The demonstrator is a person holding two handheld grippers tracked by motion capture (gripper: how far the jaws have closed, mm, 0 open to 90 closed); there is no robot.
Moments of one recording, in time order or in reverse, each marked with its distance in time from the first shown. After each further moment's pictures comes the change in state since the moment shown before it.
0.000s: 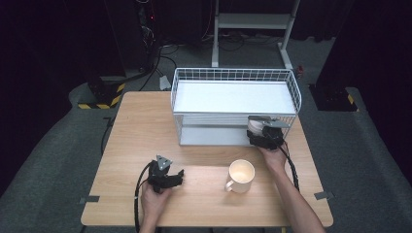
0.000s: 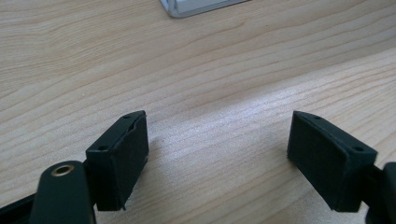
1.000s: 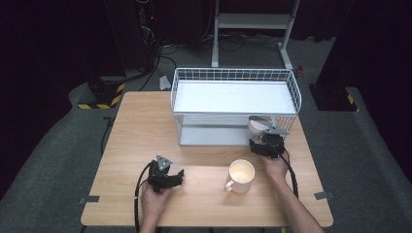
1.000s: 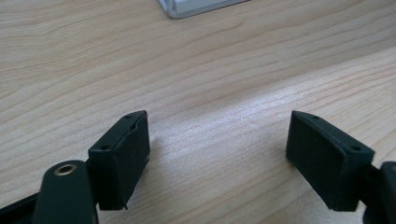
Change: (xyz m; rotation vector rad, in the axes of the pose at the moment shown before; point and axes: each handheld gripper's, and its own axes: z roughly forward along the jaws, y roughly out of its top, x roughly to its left) left arm 0.000 0.000 0.000 -0.003 -0.004 0.002; right arm 0.012 -0.019 -0.014 0.125 -0.086 0.031
